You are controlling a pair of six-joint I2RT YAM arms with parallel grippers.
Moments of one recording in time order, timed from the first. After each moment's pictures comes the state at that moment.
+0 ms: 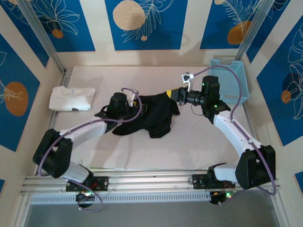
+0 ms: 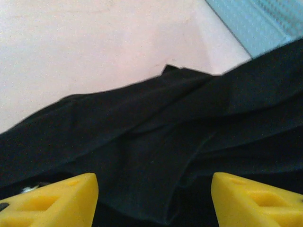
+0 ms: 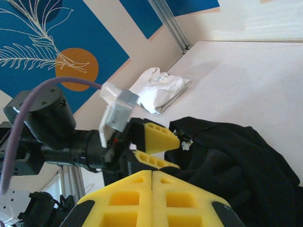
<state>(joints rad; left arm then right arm) -0.58 1.49 0.87 0.09 0.13 -0.24 0.25 1.27 0.97 0.01 -0.85 0.37</state>
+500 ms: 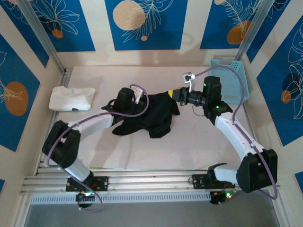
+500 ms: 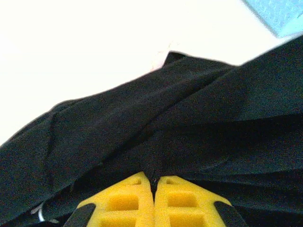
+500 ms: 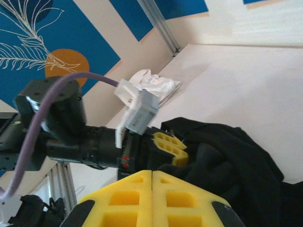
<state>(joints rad) -0.59 1.57 1.02 -0.03 0.10 -0.16 0.24 1.22 0.97 -0.05 -0.79 0.34</state>
